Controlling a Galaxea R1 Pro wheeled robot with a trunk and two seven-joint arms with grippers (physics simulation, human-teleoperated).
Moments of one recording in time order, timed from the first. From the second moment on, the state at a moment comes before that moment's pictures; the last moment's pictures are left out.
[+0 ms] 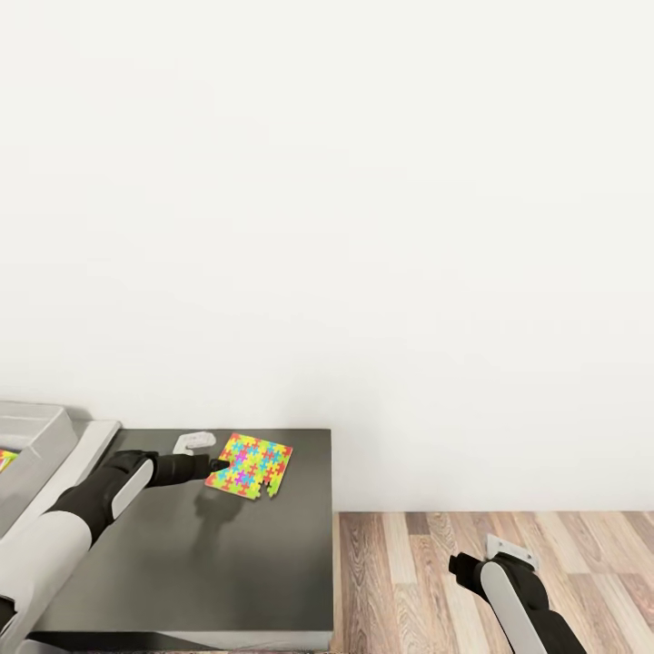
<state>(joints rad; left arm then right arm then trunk) -0.84 0.32 -0.36 -0.51 0.50 0.53 -0.42 -0.20 -0.06 0.04 -1.31 -0.67 0.77 -0.70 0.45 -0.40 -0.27</state>
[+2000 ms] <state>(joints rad) -0.96 0.20 -0.36 -0.50 0.50 0.55 -0.23 -0.20 -0.06 0.04 -1.32 -0.67 0.77 -0.69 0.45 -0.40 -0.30</state>
